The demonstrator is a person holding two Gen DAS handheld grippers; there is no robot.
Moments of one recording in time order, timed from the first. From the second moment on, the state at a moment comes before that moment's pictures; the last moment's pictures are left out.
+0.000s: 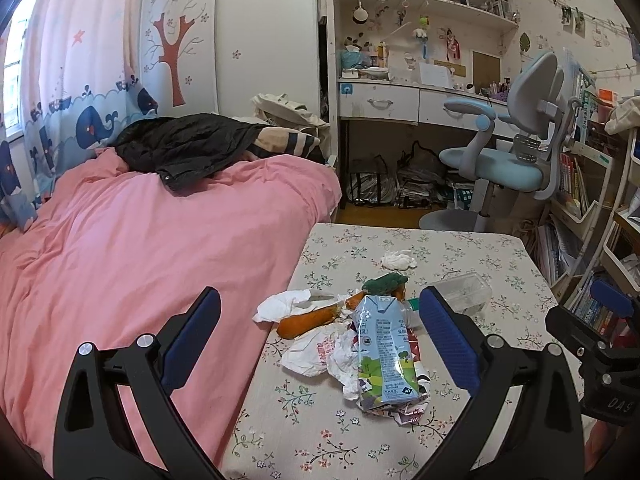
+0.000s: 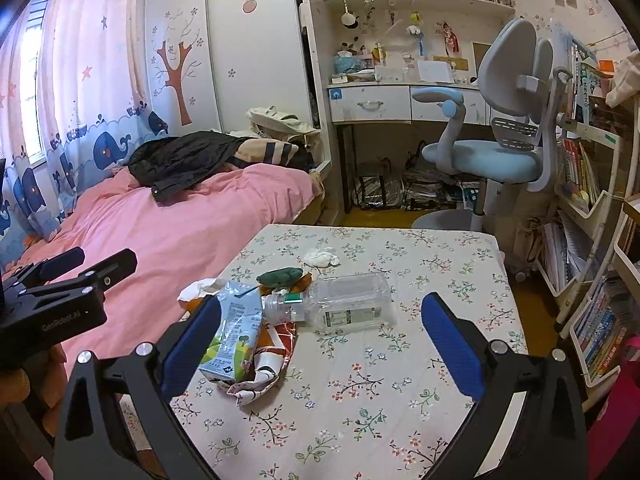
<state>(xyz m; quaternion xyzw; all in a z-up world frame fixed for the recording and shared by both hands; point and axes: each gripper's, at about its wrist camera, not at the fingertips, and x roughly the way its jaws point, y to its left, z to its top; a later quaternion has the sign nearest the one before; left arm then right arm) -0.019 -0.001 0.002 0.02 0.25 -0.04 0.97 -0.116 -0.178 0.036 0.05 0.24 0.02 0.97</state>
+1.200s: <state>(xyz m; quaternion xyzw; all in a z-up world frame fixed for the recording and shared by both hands) 0.053 0.098 -0.067 -0.17 0.39 0.01 0.91 -0.067 -0.175 -0.011 0.14 0.35 0.12 0.92</state>
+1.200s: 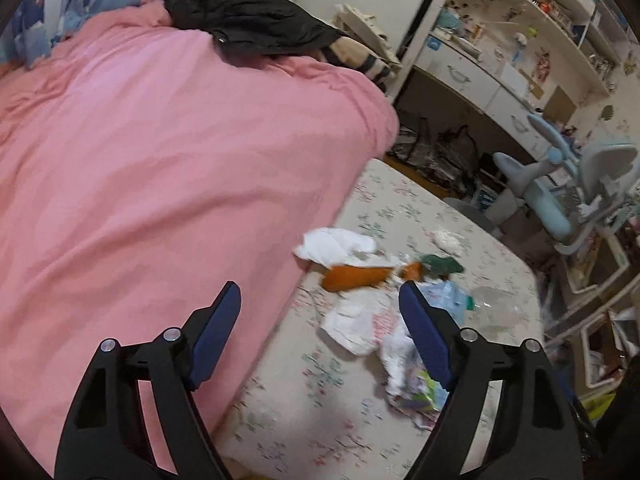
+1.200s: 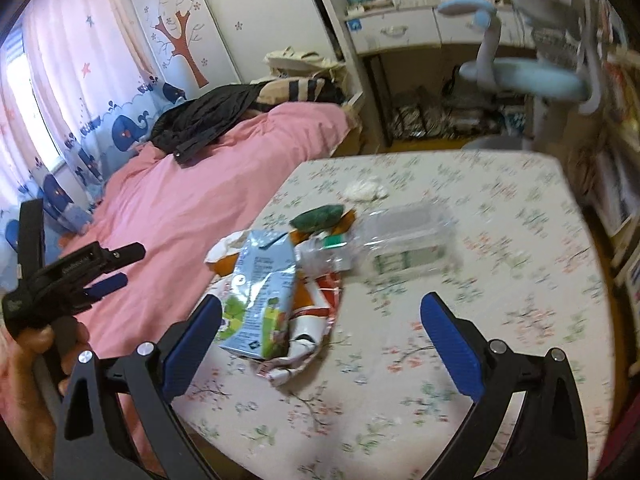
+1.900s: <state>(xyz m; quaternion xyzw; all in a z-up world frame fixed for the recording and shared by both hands) 0.088 0.083 -0.082 -0.13 0.43 -0.02 0.90 -0.008 -0.135 -0.064 0.23 0.43 0.21 0.85</state>
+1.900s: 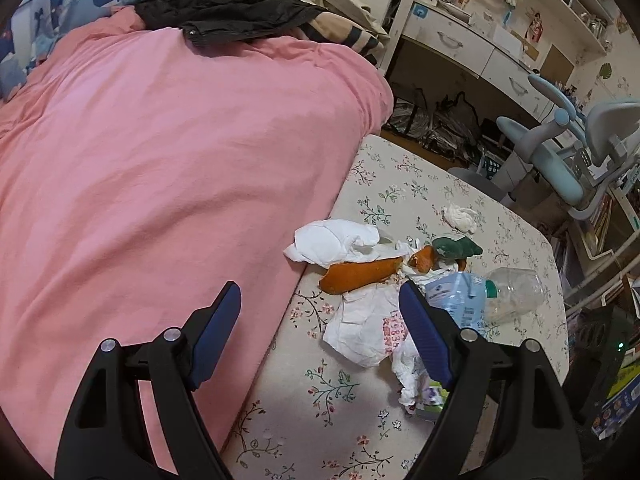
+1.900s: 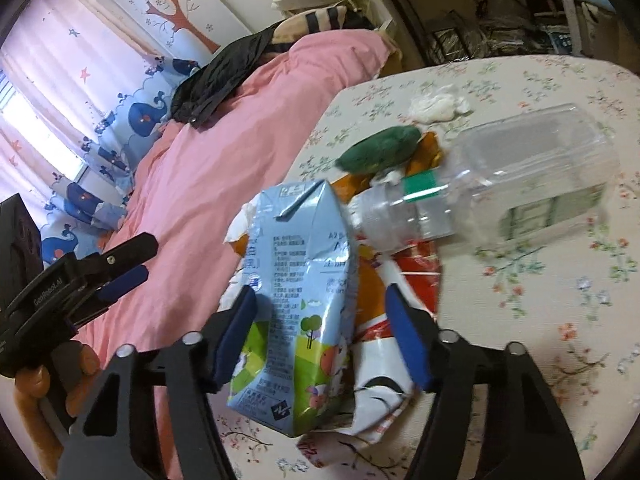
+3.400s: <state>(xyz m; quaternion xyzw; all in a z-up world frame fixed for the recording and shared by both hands) 0.062 0.001 -0.101 -0.07 0.47 -0.16 0.86 -0.044 -0.228 -0.059 0.18 0.47 0.12 0.86</state>
